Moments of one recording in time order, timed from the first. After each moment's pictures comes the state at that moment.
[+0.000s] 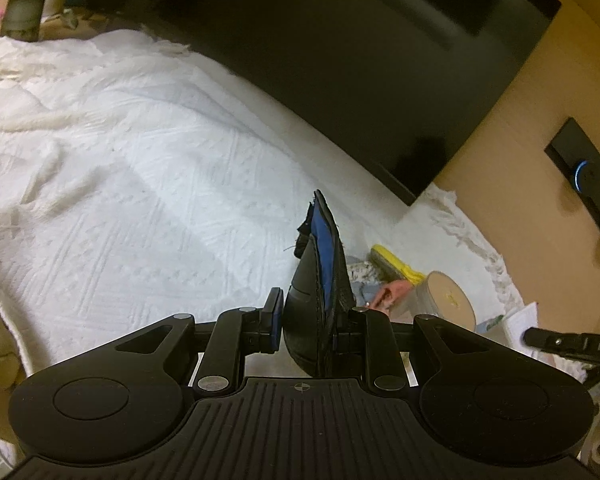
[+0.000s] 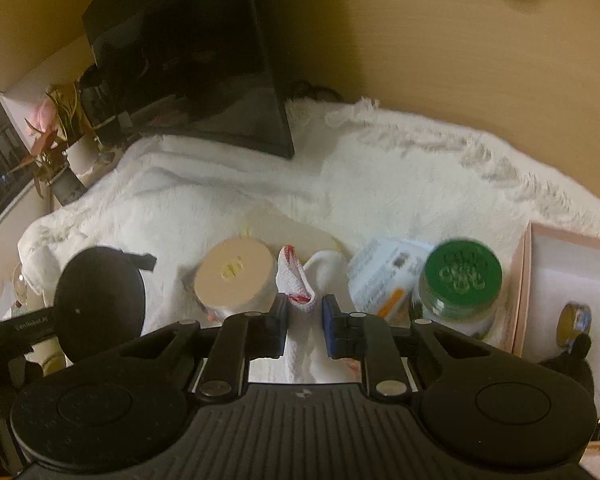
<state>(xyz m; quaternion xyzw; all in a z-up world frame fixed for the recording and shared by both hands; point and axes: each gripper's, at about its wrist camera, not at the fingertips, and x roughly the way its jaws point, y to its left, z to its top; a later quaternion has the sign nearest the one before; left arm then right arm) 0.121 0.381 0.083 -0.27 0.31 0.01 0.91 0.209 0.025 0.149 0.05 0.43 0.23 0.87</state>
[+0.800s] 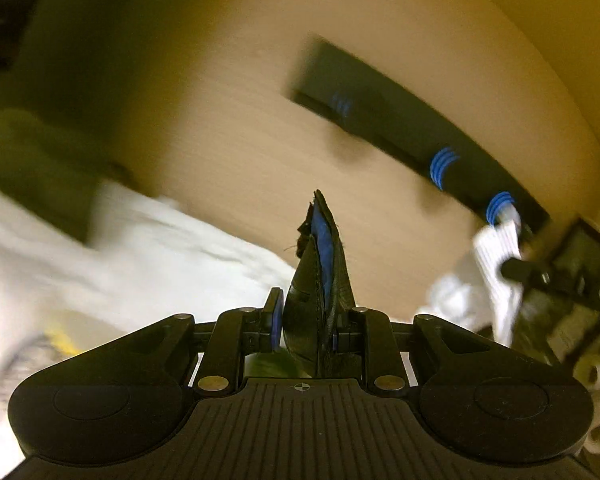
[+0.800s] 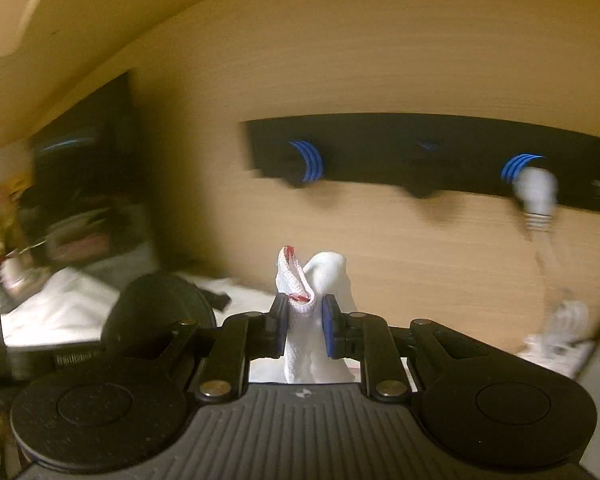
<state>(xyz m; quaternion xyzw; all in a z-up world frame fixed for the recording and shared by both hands) 0.220 0.150 0.185 -0.17 0.29 -0.24 0.91 0.168 -0.113 0.276 0.04 0.25 0.07 0.96</state>
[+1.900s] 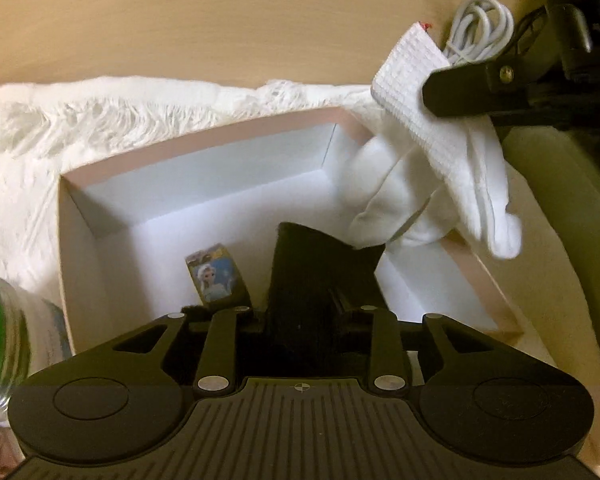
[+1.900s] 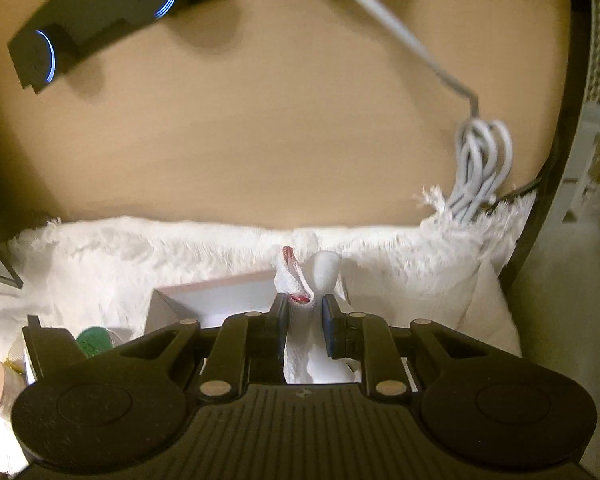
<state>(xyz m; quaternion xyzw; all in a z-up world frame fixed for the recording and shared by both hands) 0.280 -0.093 0.027 0.07 0.46 -0.32 0.82 0.228 -0.222 0.146 0.12 0.40 -0.06 0.91</state>
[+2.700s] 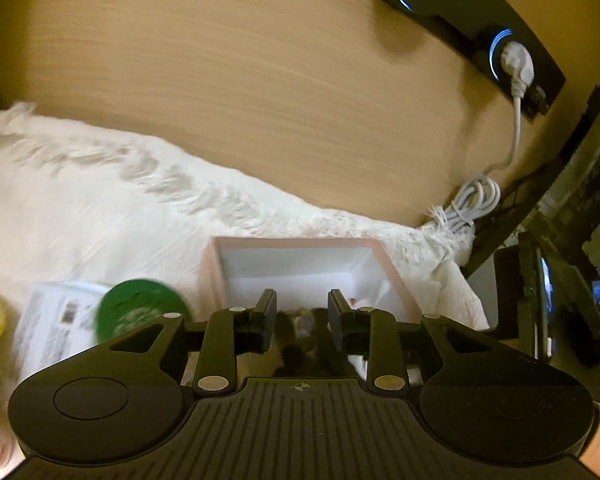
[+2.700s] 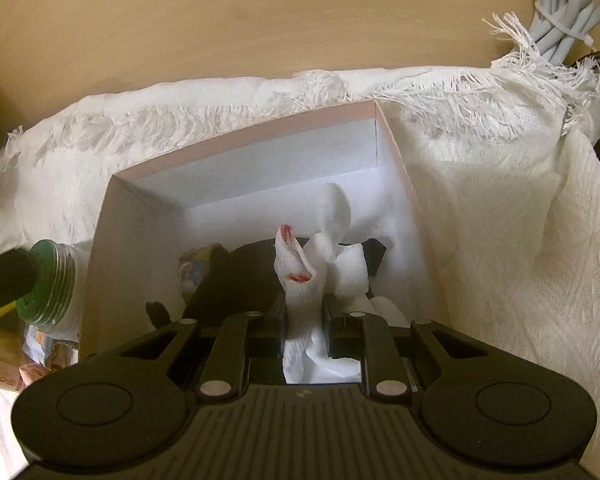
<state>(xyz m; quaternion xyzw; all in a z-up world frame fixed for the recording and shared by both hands) 0.261 0.038 0.119 -0.09 0.39 -0.29 0.87 0.261 -0.202 0.049 0.15 0.53 -0.03 0.84</state>
